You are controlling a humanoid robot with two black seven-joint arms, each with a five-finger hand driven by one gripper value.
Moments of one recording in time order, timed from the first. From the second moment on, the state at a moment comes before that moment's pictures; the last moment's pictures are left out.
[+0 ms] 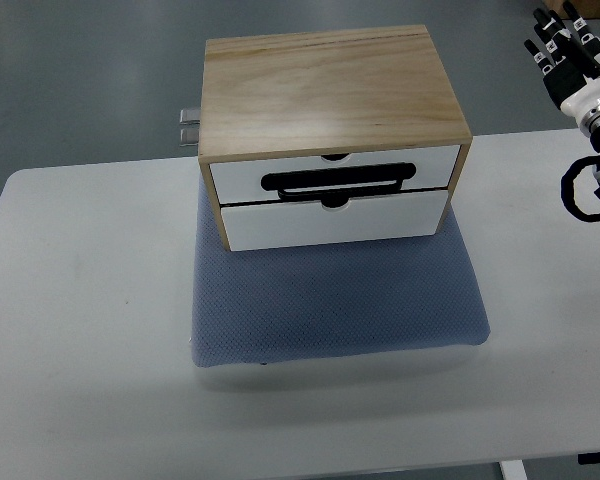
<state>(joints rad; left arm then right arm) 0.05 0.00 -0.28 -0.10 0.04 -0.02 -0.18 0.92 -0.38 0.73 0.51 0.22 0.20 0.32</state>
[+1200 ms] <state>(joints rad) 0.05 0.00 -0.28 -0.10 0.04 -0.02 -0.18 1.25 -0.63 0.20 0.67 0.11 0.18 0.31</state>
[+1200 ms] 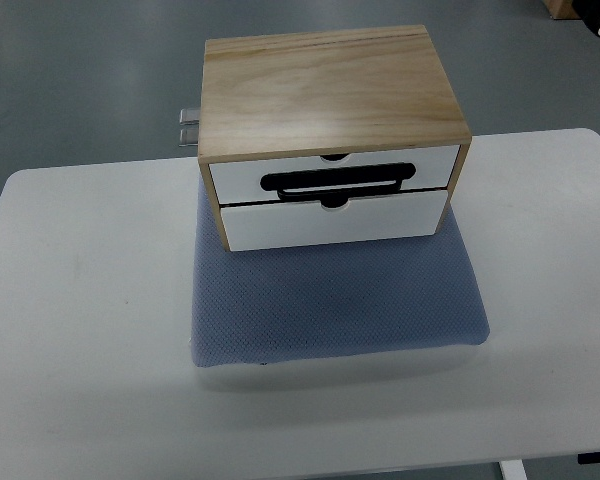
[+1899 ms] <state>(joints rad) 0.05 0.00 -0.28 -0.10 0.04 -0.02 -0.18 1.96 -0.54 -0.61 0.87 -0.40 0.50 0.32</state>
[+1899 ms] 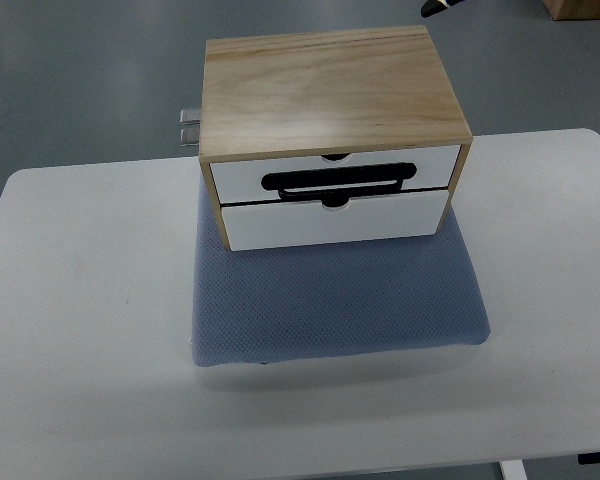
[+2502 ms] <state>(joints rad) 0.05 0.00 -0.28 -0.10 0.04 -0.02 -0.18 2.06 -0.46 -0.62 1.14 -0.58 0.61 0.28</state>
